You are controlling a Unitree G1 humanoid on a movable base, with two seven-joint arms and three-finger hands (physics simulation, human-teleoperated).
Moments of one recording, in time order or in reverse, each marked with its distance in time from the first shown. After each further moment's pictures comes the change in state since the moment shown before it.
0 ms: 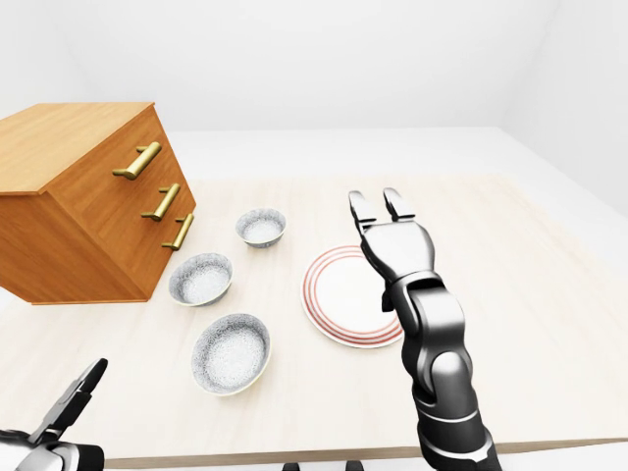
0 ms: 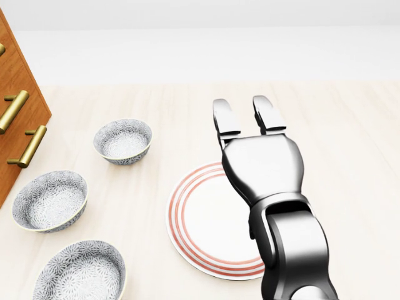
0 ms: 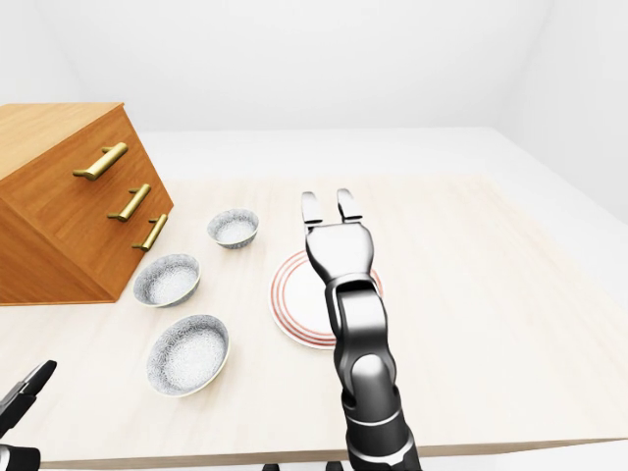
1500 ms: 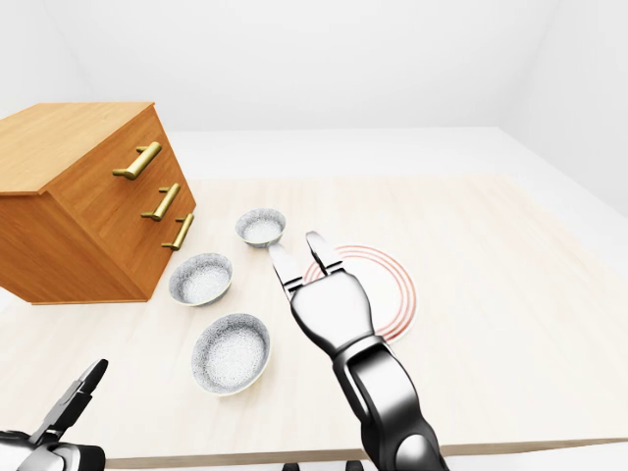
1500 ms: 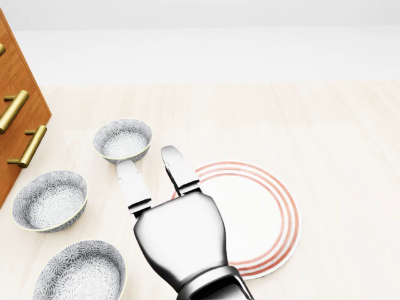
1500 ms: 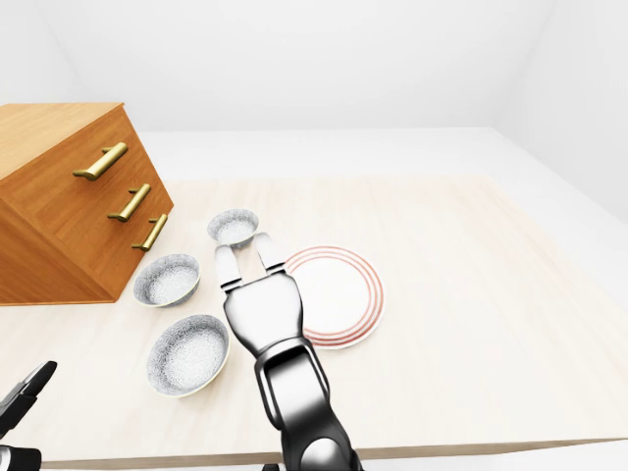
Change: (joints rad) left arm 0.002 -0.005 -0.001 0.002 0.005 -0.012 0.000; right arm 0.260 0.081 0.455 -0.130 -0.121 0.000 0.028
